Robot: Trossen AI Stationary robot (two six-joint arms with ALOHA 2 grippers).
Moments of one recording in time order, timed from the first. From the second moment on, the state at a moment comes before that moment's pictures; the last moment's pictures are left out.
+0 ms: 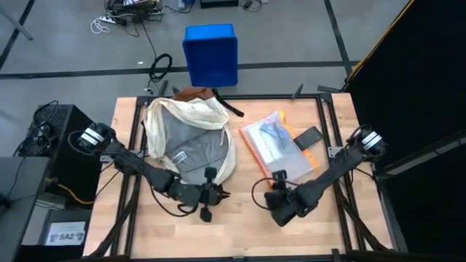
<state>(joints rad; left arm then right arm) -0.50 1.55 0.83 0.29 -0.49 0.10 0.64 1.75 1.10 -0.81 0.55 0.38</state>
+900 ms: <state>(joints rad) -0.48 1.70 0.83 0.53 -0.50 0.15 0.53 1.86 1.02 -0.72 0.59 0.45</state>
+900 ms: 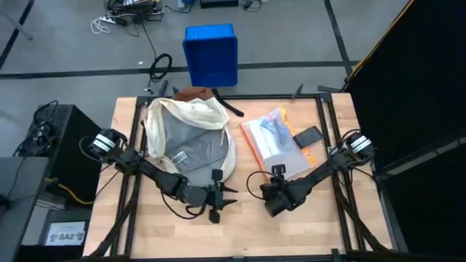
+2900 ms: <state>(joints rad) -0.33 1.94 0.88 0.46 -0.38 -0.39 0.53 1.85 1.24 -0.47 0.71 0.35</state>
